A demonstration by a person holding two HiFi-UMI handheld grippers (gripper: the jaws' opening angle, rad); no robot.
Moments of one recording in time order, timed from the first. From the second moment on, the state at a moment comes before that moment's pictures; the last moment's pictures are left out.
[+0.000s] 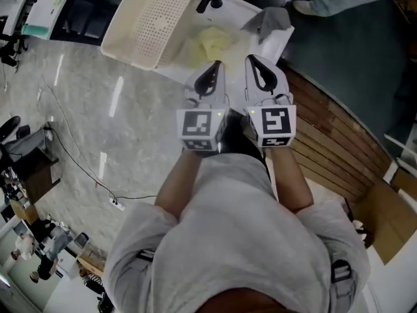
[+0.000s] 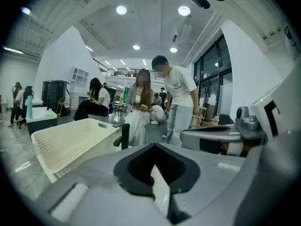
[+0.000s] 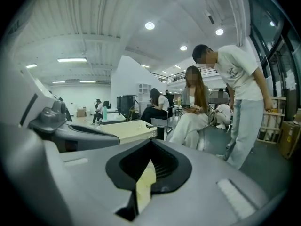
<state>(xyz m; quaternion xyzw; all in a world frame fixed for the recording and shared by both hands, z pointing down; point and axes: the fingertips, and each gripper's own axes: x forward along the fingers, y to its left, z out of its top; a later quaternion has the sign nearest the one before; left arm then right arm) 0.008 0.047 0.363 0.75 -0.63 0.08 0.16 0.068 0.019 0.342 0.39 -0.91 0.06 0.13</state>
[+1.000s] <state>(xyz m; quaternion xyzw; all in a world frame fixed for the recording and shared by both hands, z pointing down) 0.039 -0.062 0.457 0.82 -0.51 0.16 0.24 0.108 -0.094 0.443 0.51 -0.82 0.15 0.22</state>
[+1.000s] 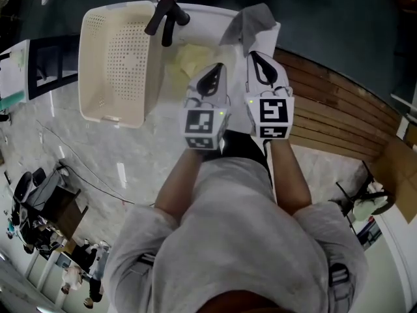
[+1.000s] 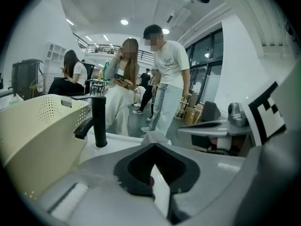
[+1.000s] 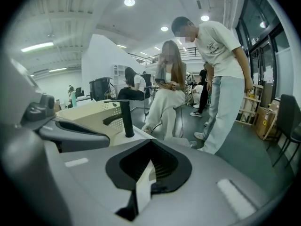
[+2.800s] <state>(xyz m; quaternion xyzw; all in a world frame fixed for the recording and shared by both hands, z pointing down) 0.007 -0.079 0.475 0.80 -0.52 0.16 0.26 0.090 -0.126 0.477 0.49 -0.82 0.16 0.27</state>
